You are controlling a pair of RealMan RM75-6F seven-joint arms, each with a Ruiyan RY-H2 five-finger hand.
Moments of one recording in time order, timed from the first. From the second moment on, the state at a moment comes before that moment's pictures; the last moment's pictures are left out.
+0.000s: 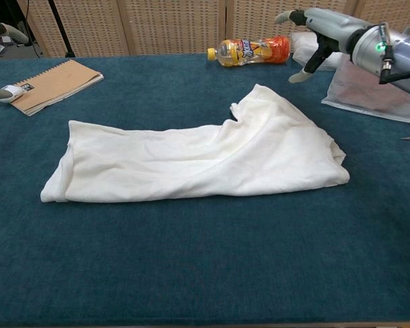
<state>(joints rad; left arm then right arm) -0.64 -1.24 -0.19 -1.60 0.86 1.04 0.28 0.96 -1.80 0.26 -0.58 -1.33 0.85 0.39</state>
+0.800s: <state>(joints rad) -0.76 -1.51 -0.20 -1.42 0.67 0.98 0.46 0.39 -1.22 -0.06 -1.41 -1.57 1.36 0.23</state>
